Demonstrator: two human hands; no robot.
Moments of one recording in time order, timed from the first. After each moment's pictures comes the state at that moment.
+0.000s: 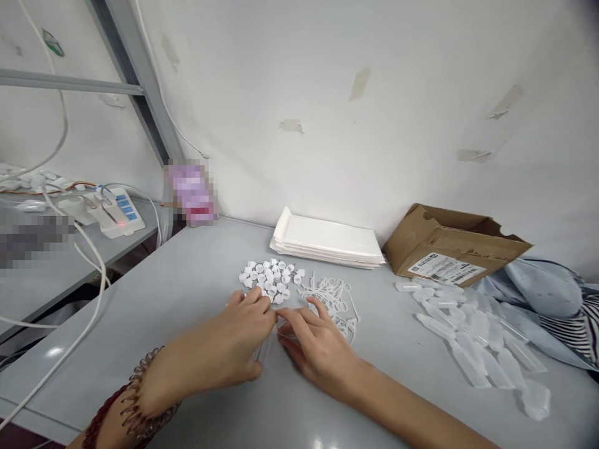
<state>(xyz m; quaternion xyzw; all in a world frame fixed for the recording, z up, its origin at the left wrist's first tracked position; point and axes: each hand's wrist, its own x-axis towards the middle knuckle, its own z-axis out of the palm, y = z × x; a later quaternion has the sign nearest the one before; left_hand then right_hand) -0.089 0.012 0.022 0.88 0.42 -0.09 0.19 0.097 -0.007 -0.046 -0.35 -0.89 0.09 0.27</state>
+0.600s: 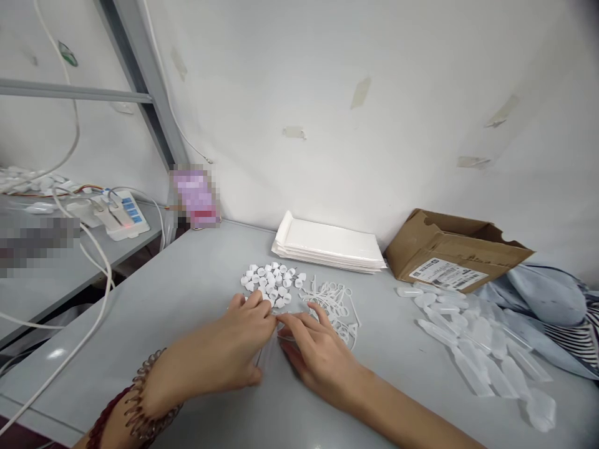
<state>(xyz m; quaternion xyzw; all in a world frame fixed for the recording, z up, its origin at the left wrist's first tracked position) -0.089 0.011 0.024 0.89 0.41 -0.08 0.18 0.097 -0.008 -0.046 -0.35 -0.90 0.08 0.26</state>
